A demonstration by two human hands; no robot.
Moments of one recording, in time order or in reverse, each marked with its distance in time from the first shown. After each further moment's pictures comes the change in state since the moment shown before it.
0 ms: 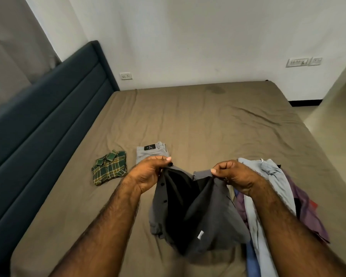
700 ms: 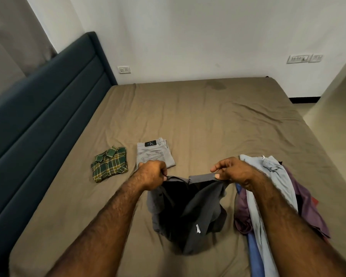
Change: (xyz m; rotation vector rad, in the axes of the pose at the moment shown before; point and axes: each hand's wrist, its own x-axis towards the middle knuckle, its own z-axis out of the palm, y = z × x) left_hand 0.003 0.003 -0.031 1.592 0.071 0.058; right_hand 0.026 -0.005 0.013 -0.339 0.142 0.174
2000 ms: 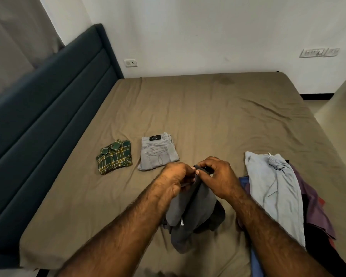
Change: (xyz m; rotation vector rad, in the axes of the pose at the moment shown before) left_hand -0.017 0.092 0.024 -1.422 -0.063 -0.560; right_hand -0.022 -0.010 0.078 -0.249 0.343 -0.583
